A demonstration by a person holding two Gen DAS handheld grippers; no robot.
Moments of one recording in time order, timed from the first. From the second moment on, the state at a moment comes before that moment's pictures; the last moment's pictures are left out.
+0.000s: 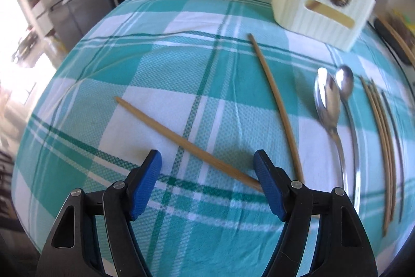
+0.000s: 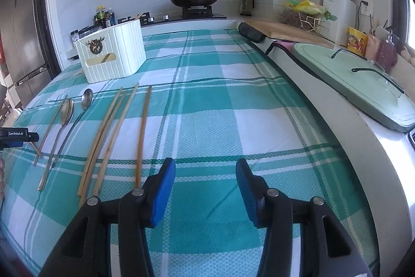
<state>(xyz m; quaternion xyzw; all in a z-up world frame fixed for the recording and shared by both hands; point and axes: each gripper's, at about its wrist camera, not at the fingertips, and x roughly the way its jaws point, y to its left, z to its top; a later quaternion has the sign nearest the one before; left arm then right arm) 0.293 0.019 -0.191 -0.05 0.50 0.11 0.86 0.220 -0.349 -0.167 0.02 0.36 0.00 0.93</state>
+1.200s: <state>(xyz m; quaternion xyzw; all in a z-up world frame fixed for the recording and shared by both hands) 0.259 0.088 -0.186 -0.04 0.52 0.06 0.85 0.251 -0.310 -0.182 -0.07 0.45 0.03 0.89</state>
